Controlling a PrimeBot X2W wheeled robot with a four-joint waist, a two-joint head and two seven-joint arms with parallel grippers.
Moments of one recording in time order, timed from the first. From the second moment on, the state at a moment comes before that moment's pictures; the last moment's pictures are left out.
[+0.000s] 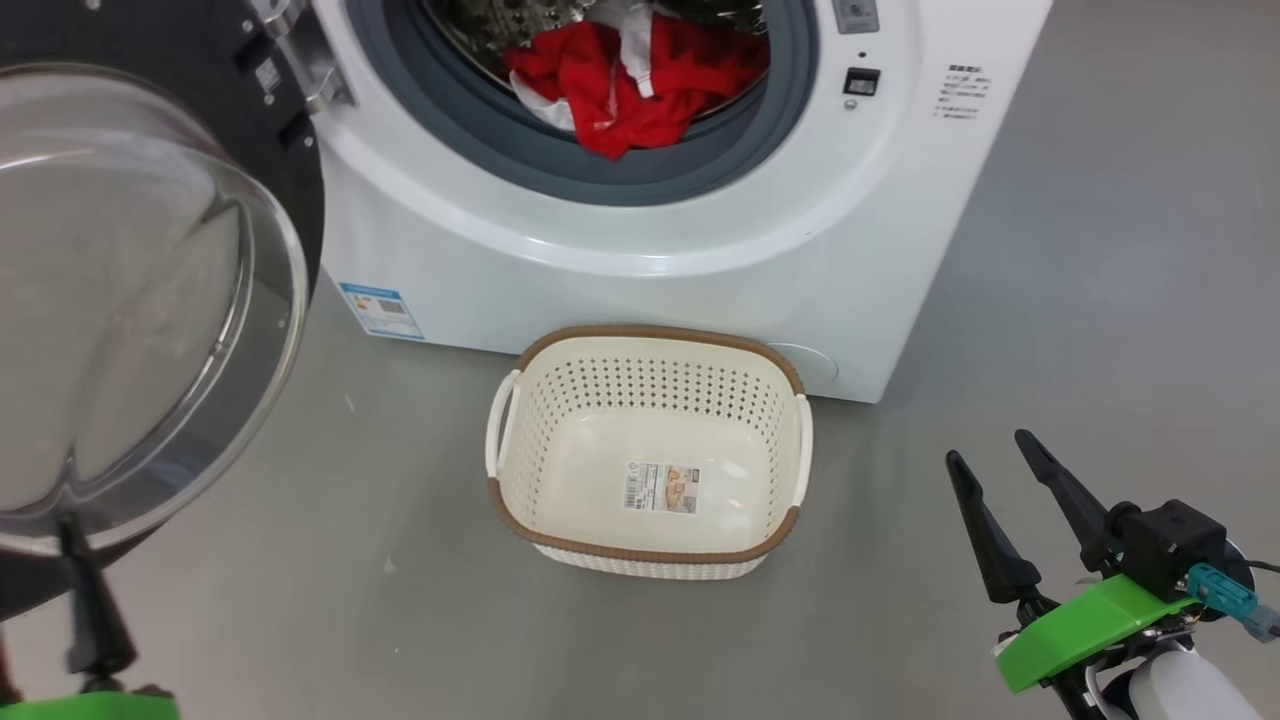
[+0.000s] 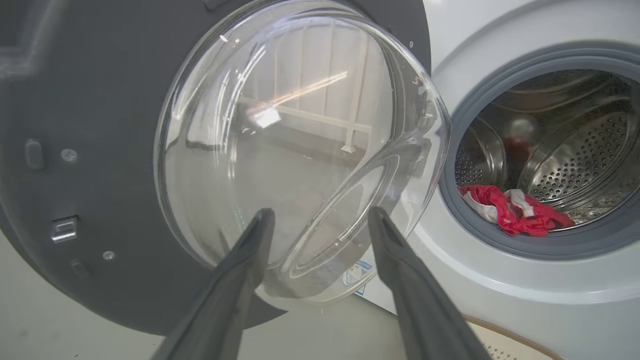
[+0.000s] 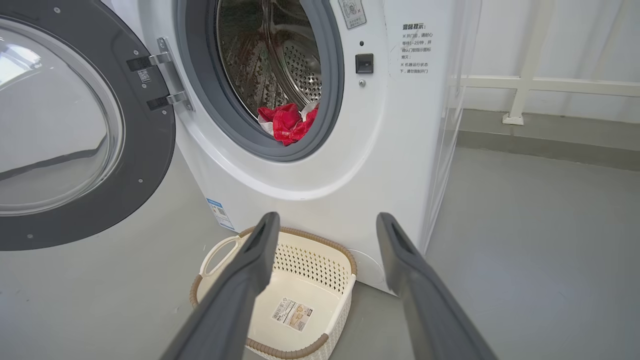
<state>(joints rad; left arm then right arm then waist) -0.12 0.02 0.46 0.24 -0.26 -0.13 -0.26 -0.13 -0.23 0.17 0.29 0.42 0.12 -0.25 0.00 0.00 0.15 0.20</state>
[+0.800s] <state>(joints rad) -0.01 0.04 0.16 0.17 -0.31 -0.13 -0.26 -0.12 -0.21 0.12 0.28 0.42 0.12 -0.25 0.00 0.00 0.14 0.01</state>
